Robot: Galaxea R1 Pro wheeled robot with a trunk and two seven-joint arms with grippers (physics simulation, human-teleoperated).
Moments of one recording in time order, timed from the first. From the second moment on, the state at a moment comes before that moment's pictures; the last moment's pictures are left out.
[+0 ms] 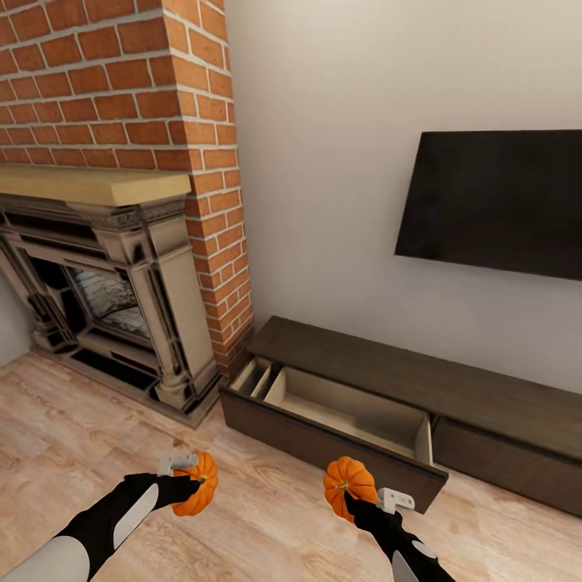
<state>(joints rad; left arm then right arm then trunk) -0.58 0.23 -0.49 -0.56 0.66 0.43 0.08 -0.39 0.03 0.06 -0.47 -0.37 -0.08 0.12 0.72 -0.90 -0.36</state>
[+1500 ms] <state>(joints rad) -0.58 0.23 -0.49 -0.56 0.66 0.43 0.08 -0.39 0.03 0.06 -0.47 -0.37 -0.09 0.12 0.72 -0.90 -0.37</state>
